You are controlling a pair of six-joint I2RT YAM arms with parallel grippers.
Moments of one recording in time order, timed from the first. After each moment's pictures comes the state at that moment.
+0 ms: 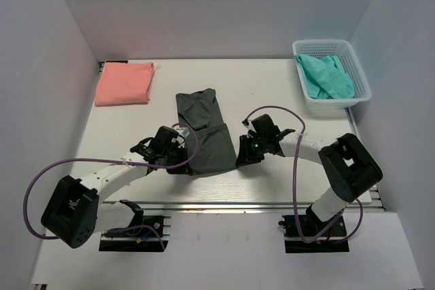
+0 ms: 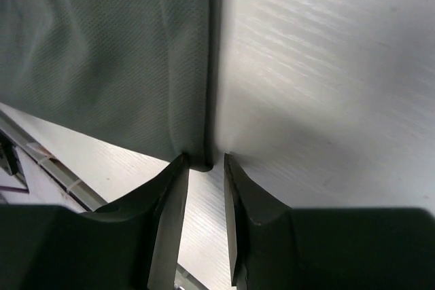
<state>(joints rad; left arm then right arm) -0.55 1.20 0.58 -0.39 0.27 -0.50 0.62 1.59 0.76 -0.19 -0.38 0.45</state>
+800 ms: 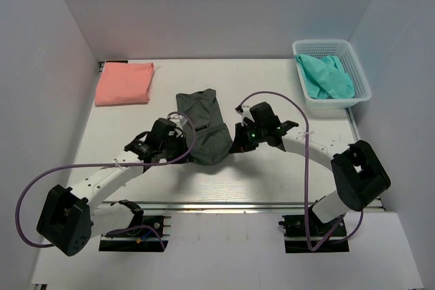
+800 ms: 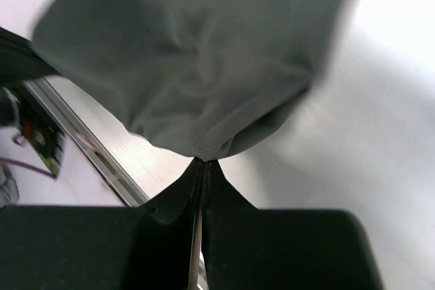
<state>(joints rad) -0.55 1.14 0.65 -0.40 0.20 -0.51 0.64 1.52 0.86 -0.22 -0.45 0.37</state>
